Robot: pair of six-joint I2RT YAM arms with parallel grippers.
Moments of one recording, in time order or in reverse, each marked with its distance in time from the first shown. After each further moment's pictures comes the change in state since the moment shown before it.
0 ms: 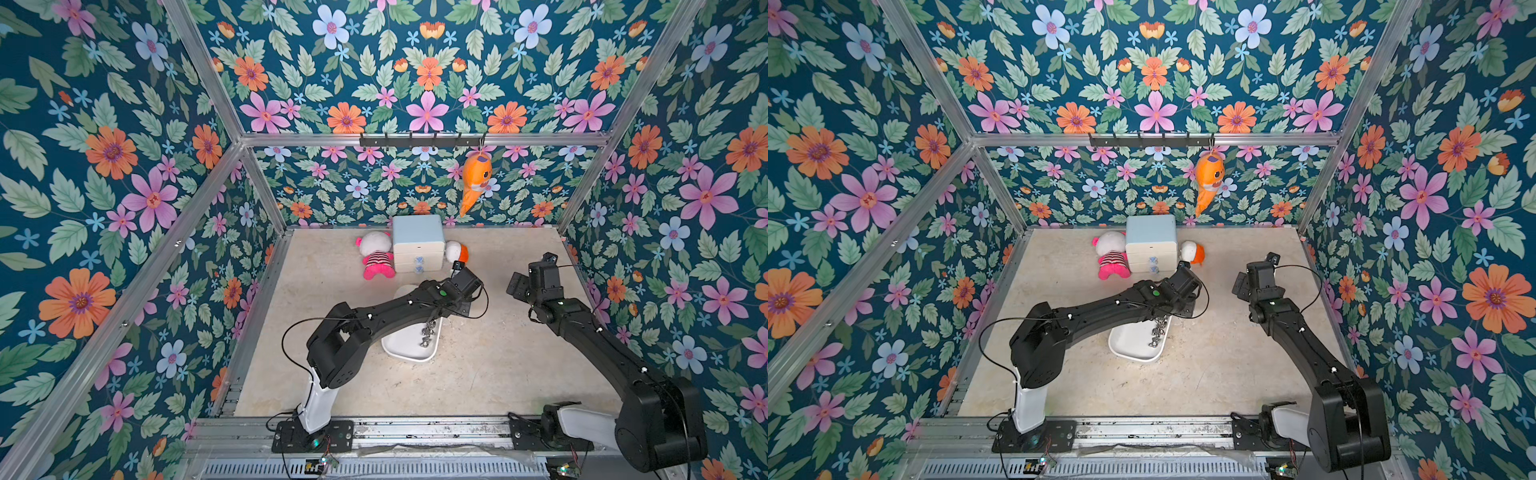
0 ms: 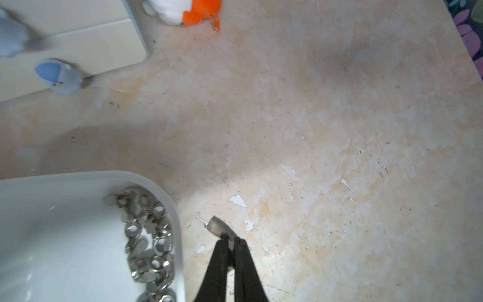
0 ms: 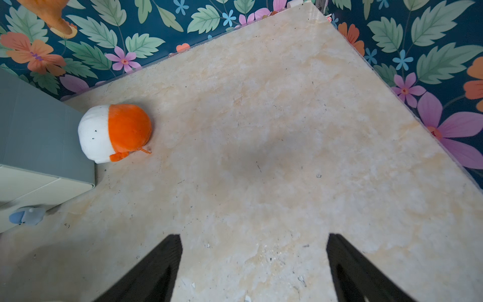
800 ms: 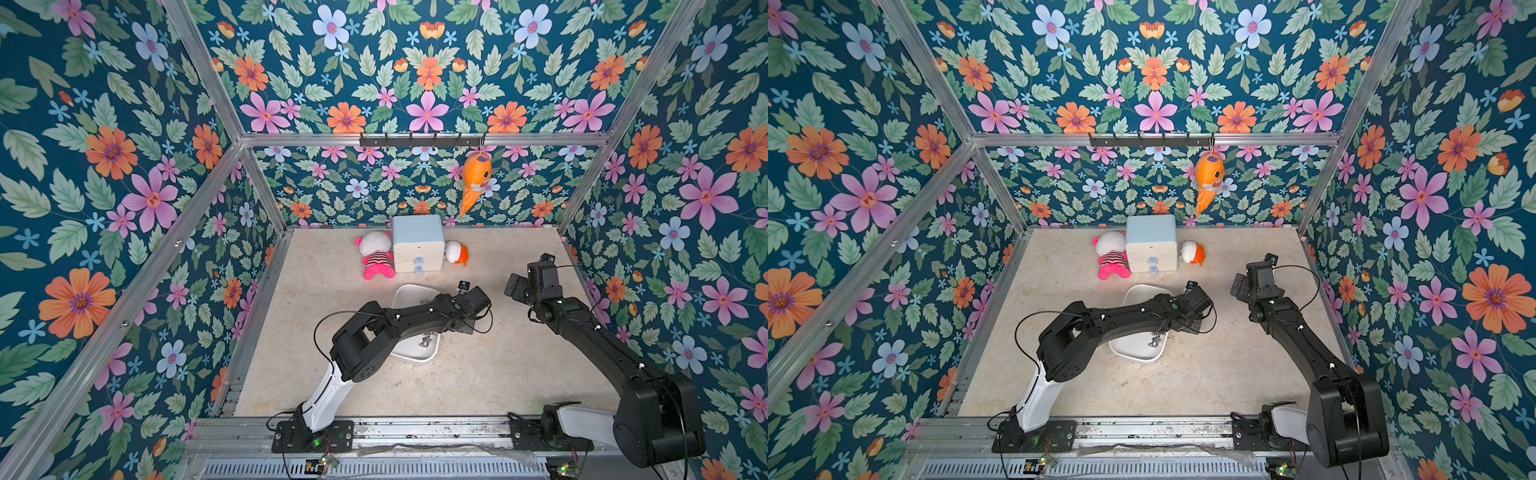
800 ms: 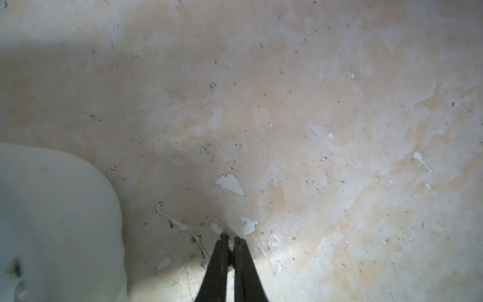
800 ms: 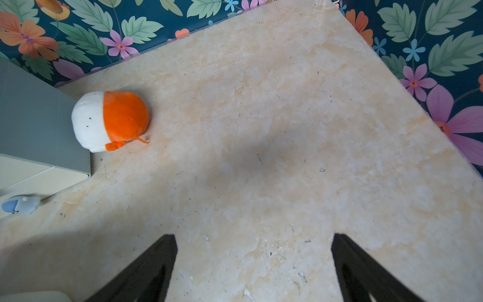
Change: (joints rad) left arm -0.033 0.158 0.006 0.005 0.000 -0.068; right arm -0.003 0.023 0.003 -0.014 -0.027 -0.012
